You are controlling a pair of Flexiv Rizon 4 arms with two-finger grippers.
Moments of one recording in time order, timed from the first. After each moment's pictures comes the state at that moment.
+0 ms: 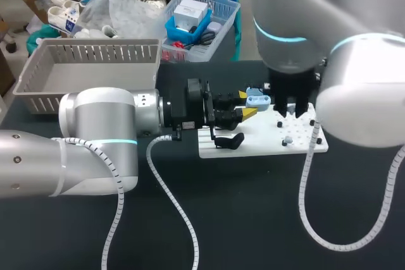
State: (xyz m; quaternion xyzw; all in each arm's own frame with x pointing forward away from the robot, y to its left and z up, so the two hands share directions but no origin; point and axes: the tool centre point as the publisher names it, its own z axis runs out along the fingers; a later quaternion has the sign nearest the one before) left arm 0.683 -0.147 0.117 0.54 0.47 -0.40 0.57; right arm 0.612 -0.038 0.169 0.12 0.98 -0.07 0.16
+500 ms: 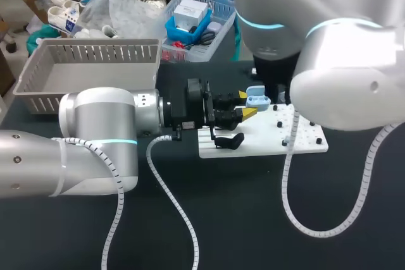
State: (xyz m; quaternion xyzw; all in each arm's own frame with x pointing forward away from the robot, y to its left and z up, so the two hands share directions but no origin) left arm 0.683 -0.147 0.117 0.54 0.47 -0.40 0.57; right arm 0.638 -0.023 0.179 0.17 0.97 -0.08 0.17
